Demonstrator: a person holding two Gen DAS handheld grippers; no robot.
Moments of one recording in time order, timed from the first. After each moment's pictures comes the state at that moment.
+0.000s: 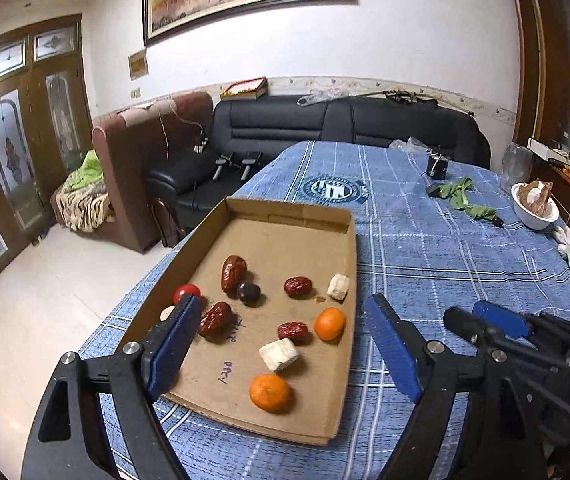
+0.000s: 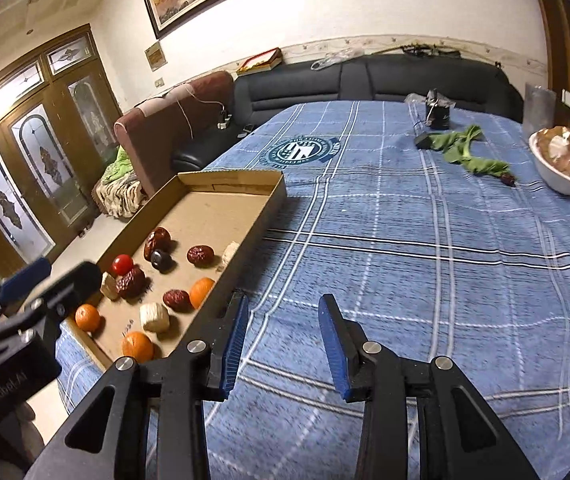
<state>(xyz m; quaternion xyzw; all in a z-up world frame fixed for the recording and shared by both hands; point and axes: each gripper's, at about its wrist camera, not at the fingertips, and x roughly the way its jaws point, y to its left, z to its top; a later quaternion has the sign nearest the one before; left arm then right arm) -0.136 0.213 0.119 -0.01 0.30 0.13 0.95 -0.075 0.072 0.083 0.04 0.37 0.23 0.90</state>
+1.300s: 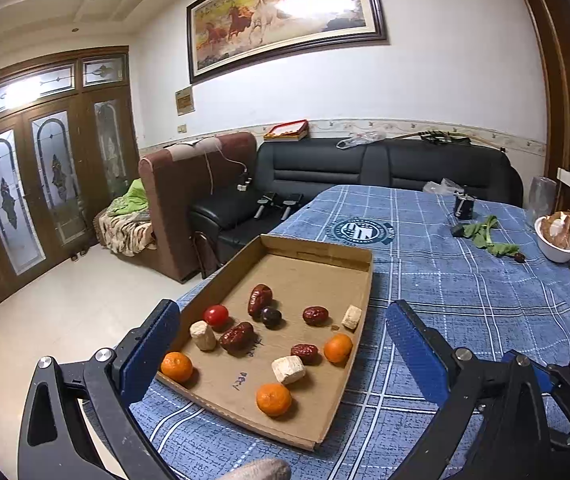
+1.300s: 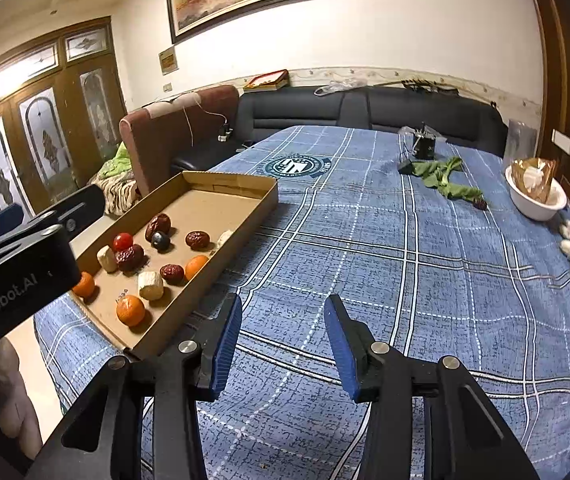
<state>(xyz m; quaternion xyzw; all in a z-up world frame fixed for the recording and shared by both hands) -0.163 0.185 0.127 0.00 0.22 0.21 0.95 -0.123 0.059 0.086 -0.01 0.32 0.22 0.92</state>
